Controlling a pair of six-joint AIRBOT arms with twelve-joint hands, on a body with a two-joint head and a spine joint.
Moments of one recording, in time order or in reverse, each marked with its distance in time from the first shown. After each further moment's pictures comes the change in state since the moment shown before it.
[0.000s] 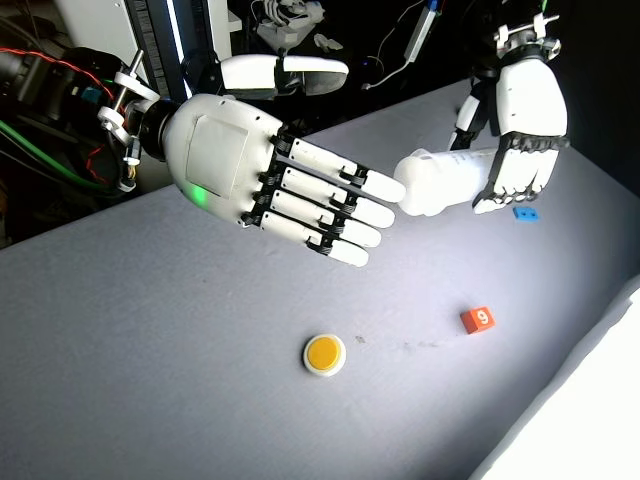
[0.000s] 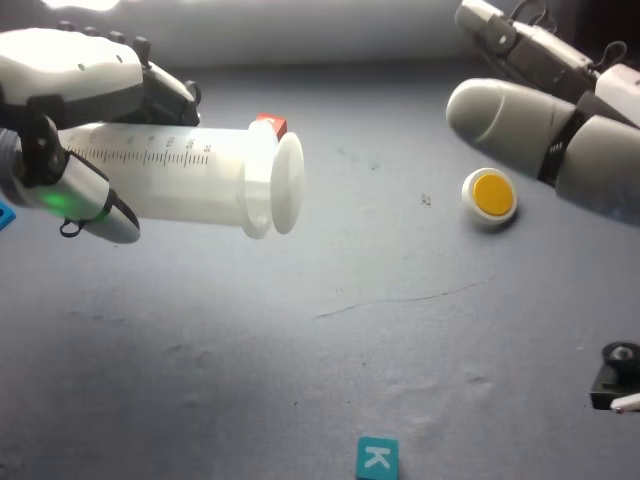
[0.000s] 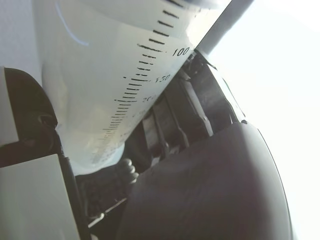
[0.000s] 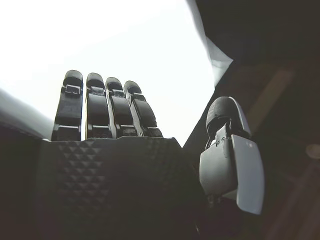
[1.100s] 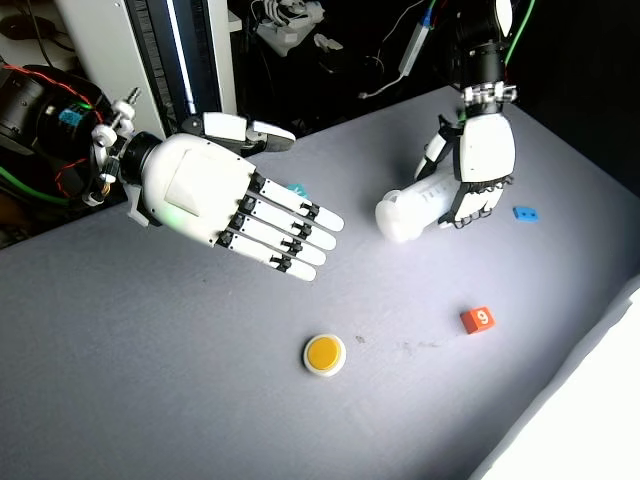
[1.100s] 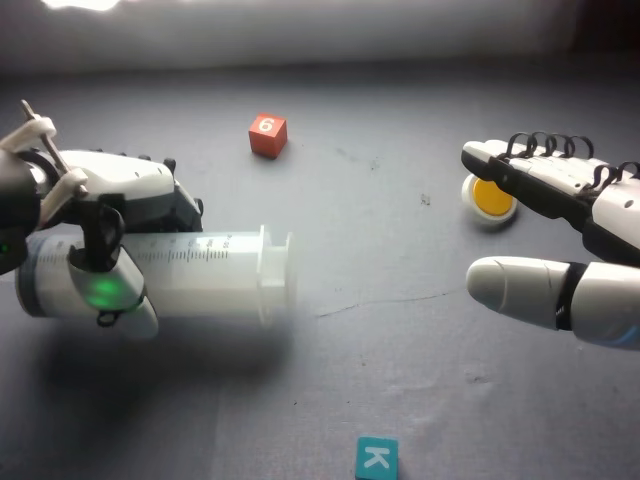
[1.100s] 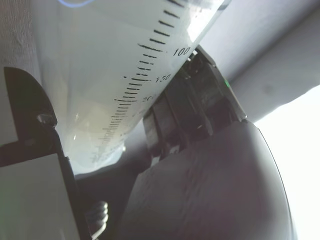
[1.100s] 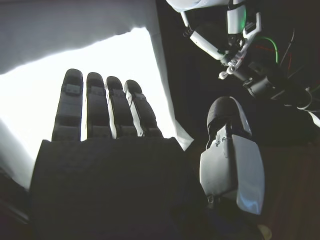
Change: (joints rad) left arm 0.152 -0.152 0.031 -0.142 0.260 -0.001; right arm -0.144 0.051 0.014 -0.131 -0.125 -0.165
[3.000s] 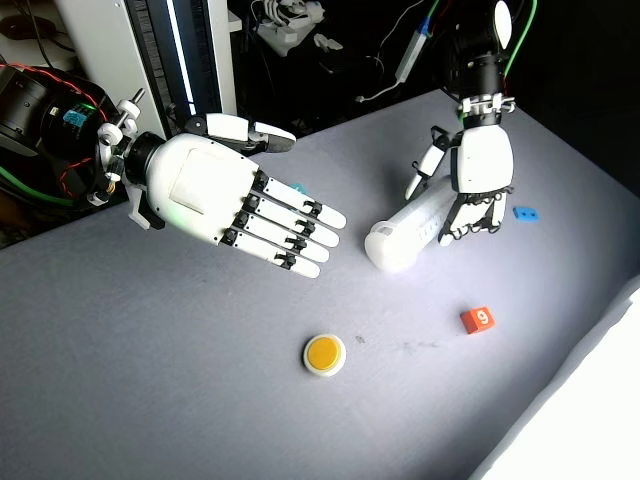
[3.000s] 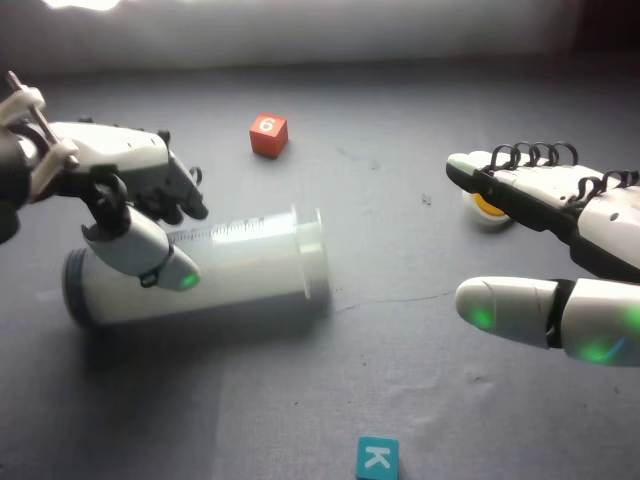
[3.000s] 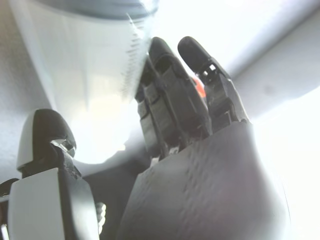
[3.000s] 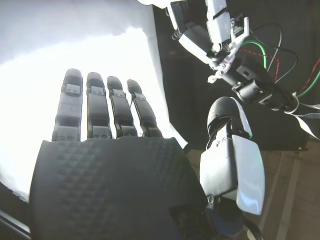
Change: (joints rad) left arm -0.055 0.023 0.000 0.004 -0.002 0.000; right arm 0.006 -0.008 0.000 -0.032 -0.018 -0.025
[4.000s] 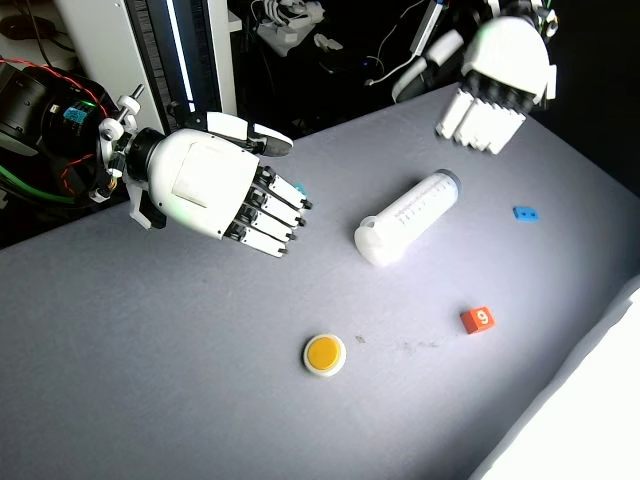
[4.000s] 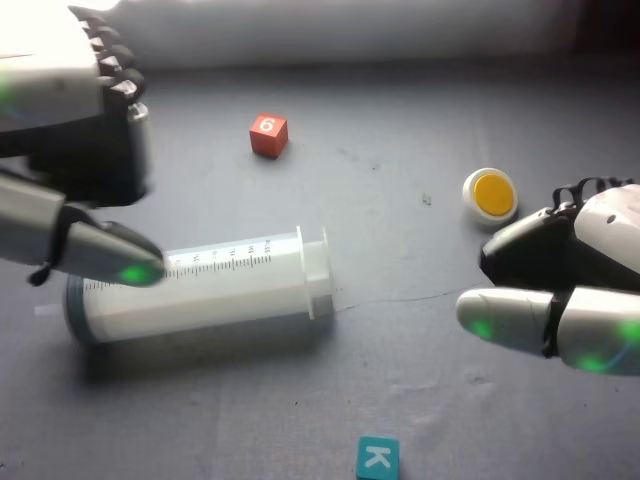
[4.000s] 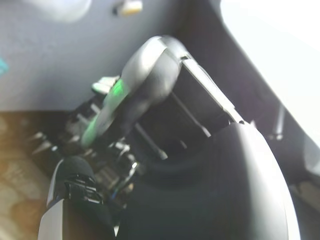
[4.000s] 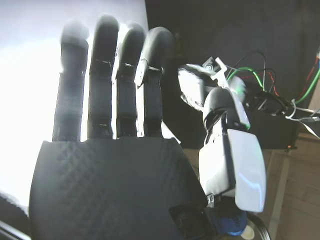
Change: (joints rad) left arm -0.114 0.258 0.055 0.352 -1.088 0.032; right arm 0.001 0.000 -0.001 -0.031 0.009 -0.001
